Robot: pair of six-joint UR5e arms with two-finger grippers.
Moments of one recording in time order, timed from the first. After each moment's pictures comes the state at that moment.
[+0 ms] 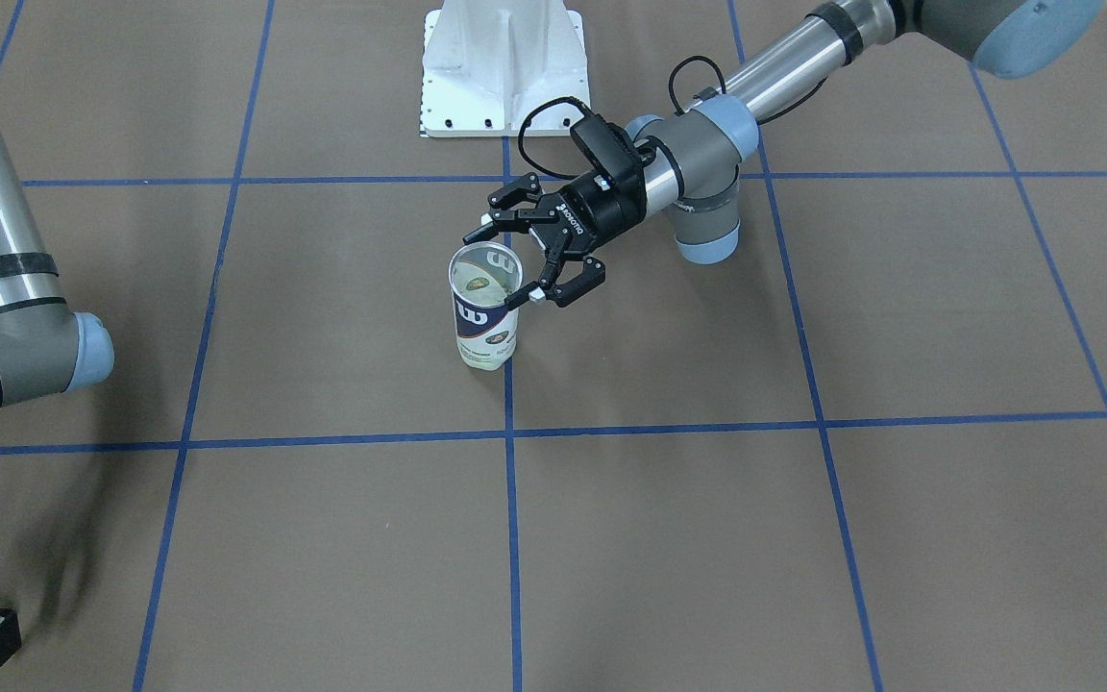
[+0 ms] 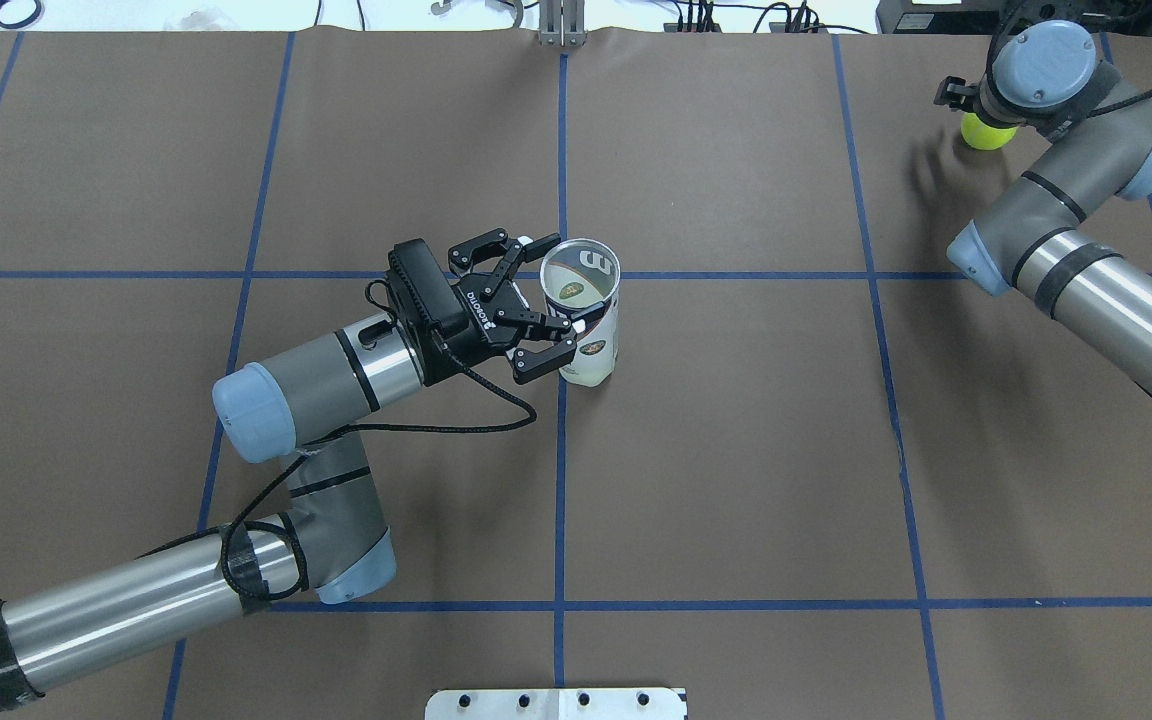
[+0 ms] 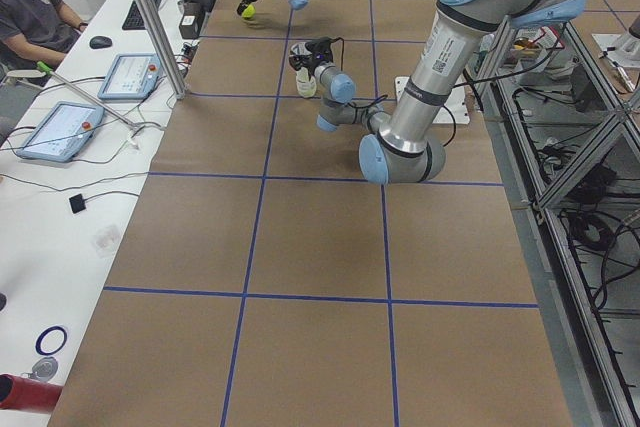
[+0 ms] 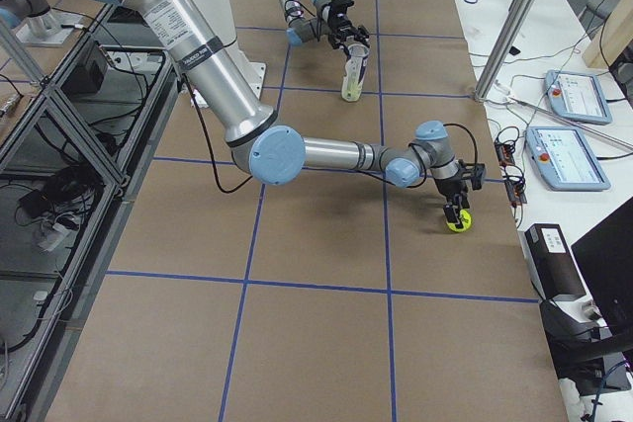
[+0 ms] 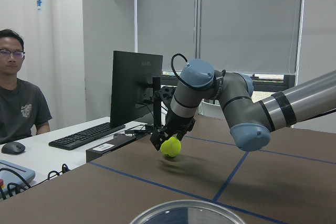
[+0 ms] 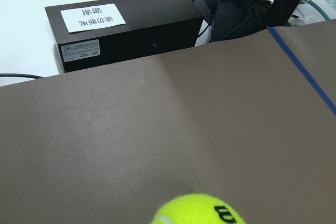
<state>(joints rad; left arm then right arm) -0.45 -2.24 -1.21 -3.38 -1.42 -0.33 1.04 -0.92 0.81 -0.87 1.56 1.12</state>
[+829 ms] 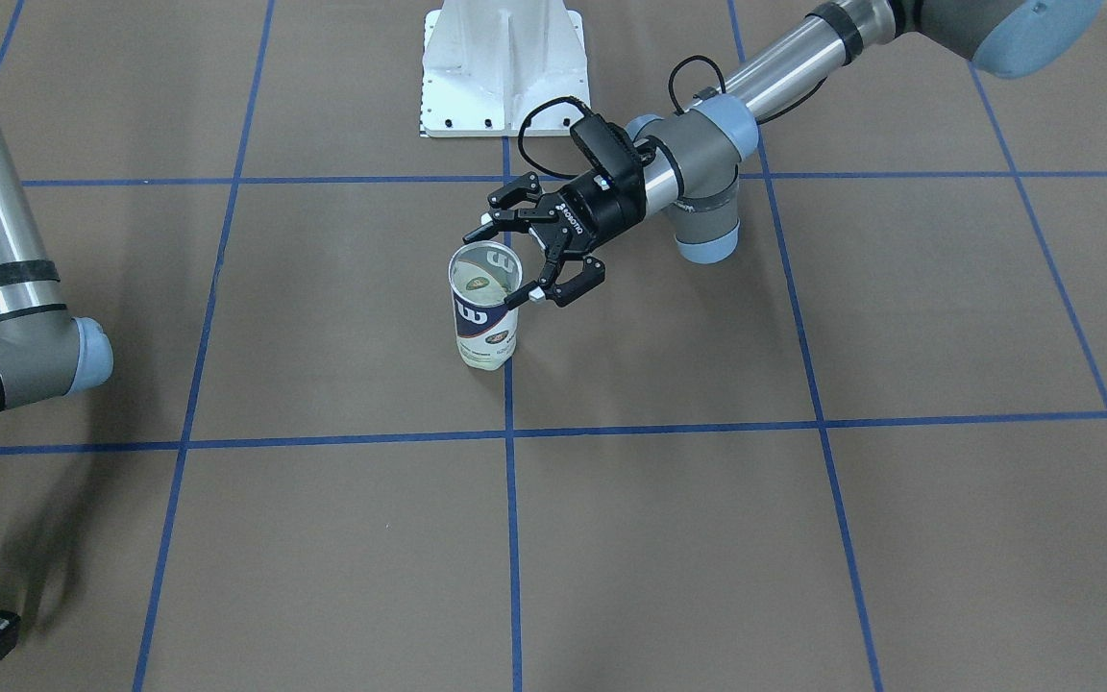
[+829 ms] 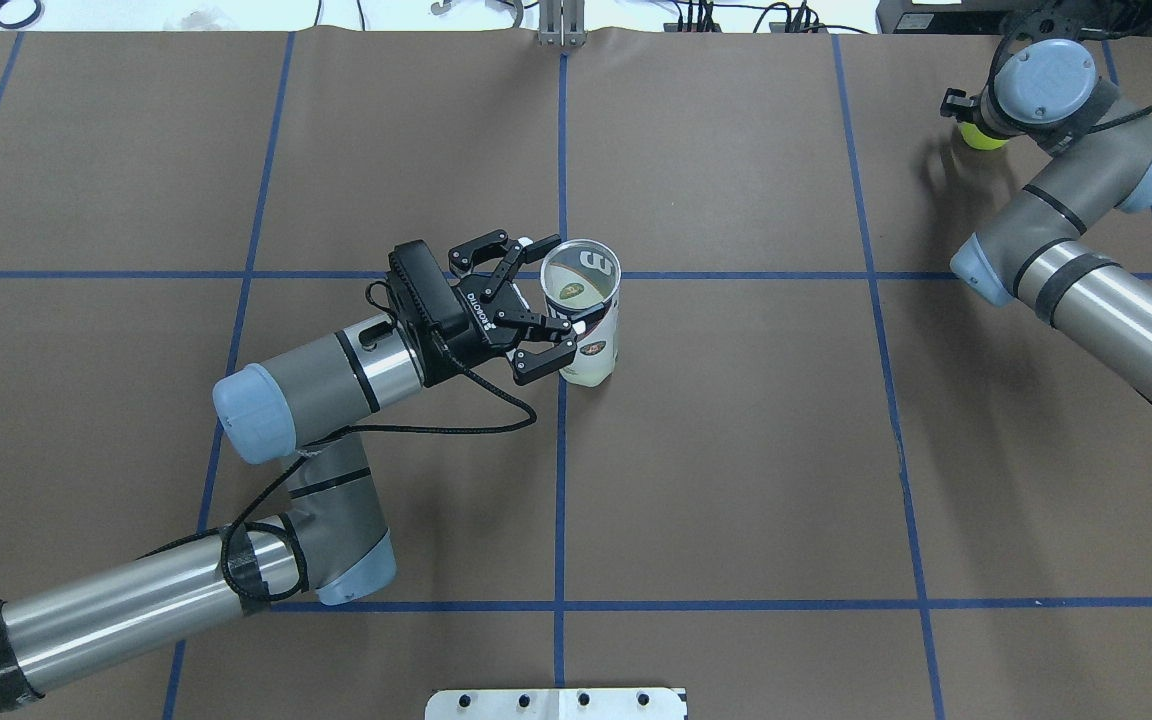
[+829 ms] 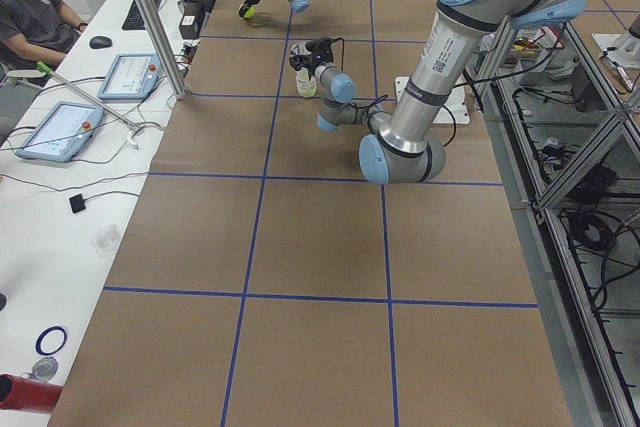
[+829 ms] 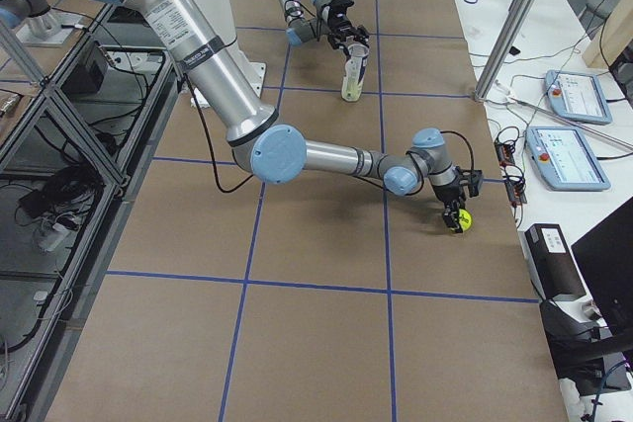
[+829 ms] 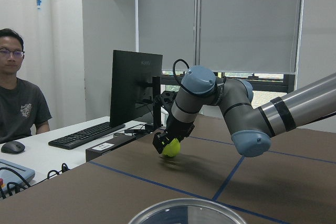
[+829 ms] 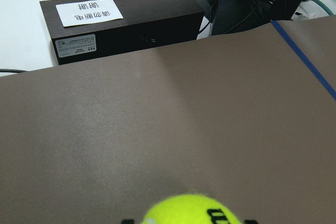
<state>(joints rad) -0.44 -2.24 -1.21 -3.38 -1.42 -0.33 1.03 -0.92 0.76 -0.80 1.56 1.13</state>
